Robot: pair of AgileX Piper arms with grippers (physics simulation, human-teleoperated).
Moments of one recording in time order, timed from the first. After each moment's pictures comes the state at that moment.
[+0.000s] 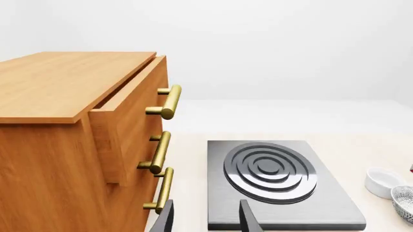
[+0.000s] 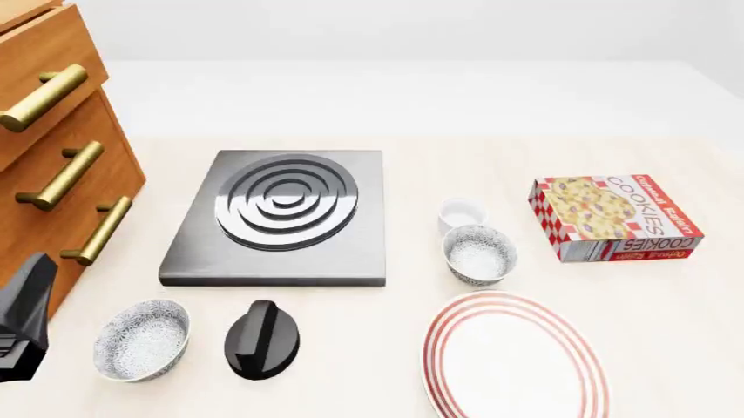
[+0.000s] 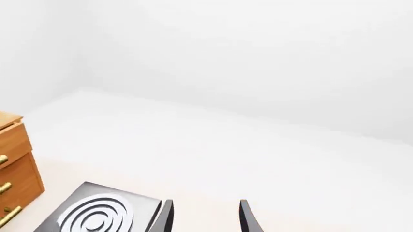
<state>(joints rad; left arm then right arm) 0.00 0.01 0.00 0.00 0.00 0.23 0.81 -1.22 0.46 -0.08</state>
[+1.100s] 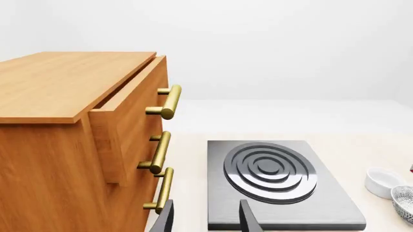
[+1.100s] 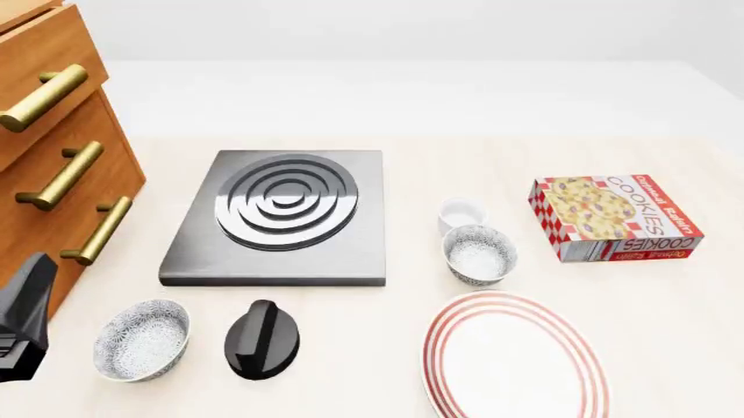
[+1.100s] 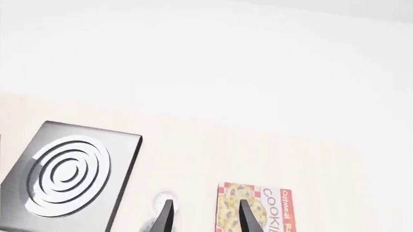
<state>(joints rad) 0.00 0.01 0.00 0.00 0.00 0.13 1.23 -1.48 0.77 -0.05</state>
